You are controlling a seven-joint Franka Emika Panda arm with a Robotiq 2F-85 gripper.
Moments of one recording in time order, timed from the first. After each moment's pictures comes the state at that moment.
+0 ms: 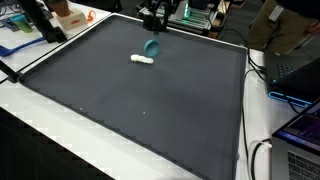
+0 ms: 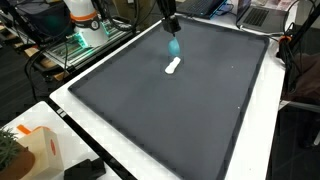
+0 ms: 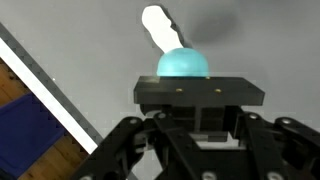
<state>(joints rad) -0.93 0.79 1.62 -2.29 1.79 4.21 -2.71</state>
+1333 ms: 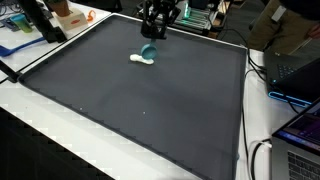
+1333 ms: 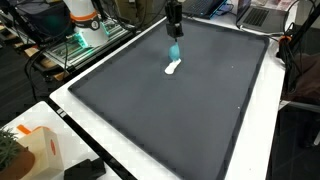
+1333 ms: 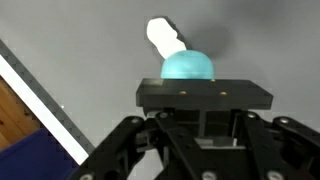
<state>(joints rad) -0.62 0.67 1.29 -2.10 1.91 4.22 -2.71</state>
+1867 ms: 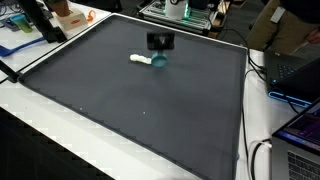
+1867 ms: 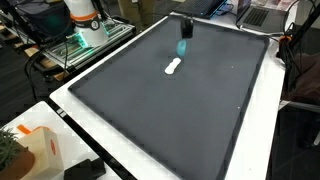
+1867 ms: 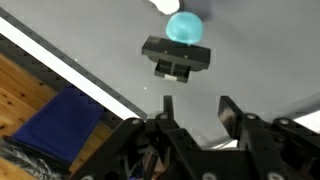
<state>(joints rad) -1.08 0.45 1.81 -2.13 2.20 4.05 -2.71</state>
